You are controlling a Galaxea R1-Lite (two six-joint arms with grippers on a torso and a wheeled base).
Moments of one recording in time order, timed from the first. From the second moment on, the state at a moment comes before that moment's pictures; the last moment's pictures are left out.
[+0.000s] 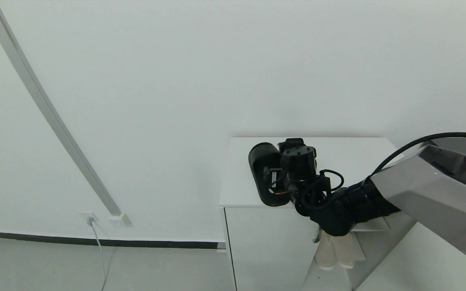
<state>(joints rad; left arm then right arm) 0.00 0.00 0.00 0.00 -0.01 0.00 0.67 2.25 -1.33 -0.69 -0.56 0.19</state>
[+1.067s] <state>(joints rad) 0.00 0.00 0.00 0.00 0.00 0.00 0.61 2.44 -1.63 -0.65 -0.55 0.10</state>
